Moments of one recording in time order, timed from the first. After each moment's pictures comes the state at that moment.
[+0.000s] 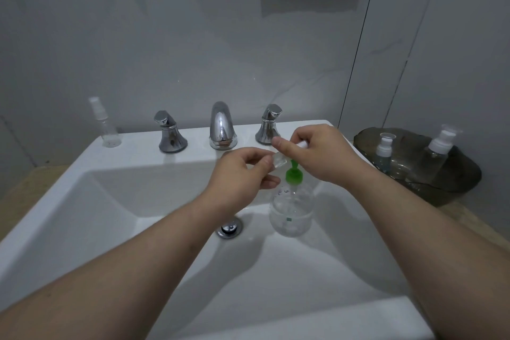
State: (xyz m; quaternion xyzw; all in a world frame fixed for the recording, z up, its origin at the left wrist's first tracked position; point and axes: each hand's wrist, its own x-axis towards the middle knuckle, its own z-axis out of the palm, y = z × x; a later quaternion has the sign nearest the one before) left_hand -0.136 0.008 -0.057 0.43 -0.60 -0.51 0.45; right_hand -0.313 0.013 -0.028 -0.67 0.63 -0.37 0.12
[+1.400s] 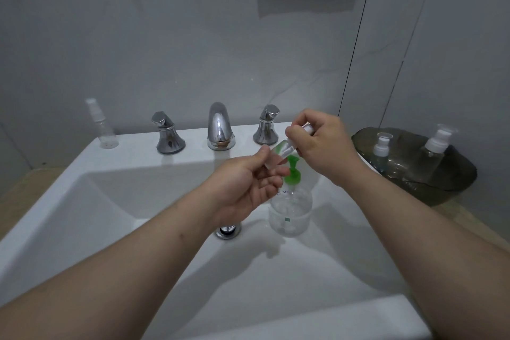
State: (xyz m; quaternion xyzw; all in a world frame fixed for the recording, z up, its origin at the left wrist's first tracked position) left_hand -0.136 0.020 -0.038 0.35 -0.40 -0.77 0.36; right_hand -0.310 0.009 -0.028 -0.61 0.56 -0.54 0.17
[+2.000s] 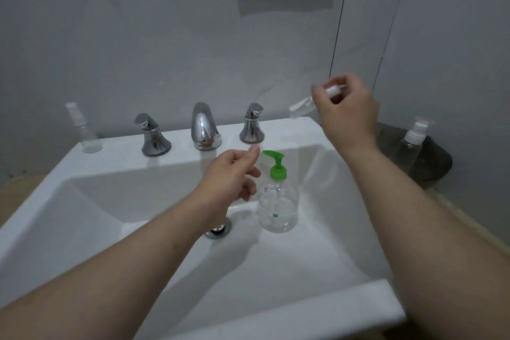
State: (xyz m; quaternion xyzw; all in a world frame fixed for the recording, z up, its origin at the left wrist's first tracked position) left_hand -0.141 0.017 -0.053 0.44 -0.55 -0.58 0.42; right_hand -0.349 0.010 0.001 -0.48 0.62 -0.62 -0.03
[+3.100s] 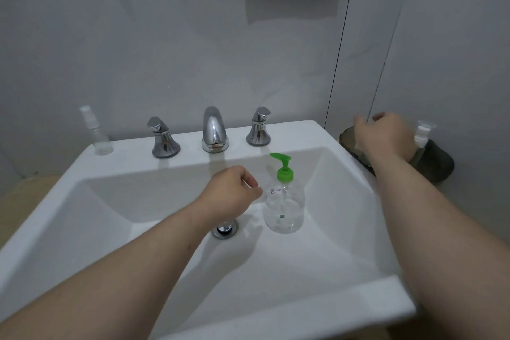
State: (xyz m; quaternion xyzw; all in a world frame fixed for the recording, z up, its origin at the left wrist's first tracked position) left_hand -0.121 -0.004 -0.079 0.53 -0.72 -0.36 0.26; right_hand -0.421 0.001 -0.032 -0.30 0.86 -0.41 -0.05
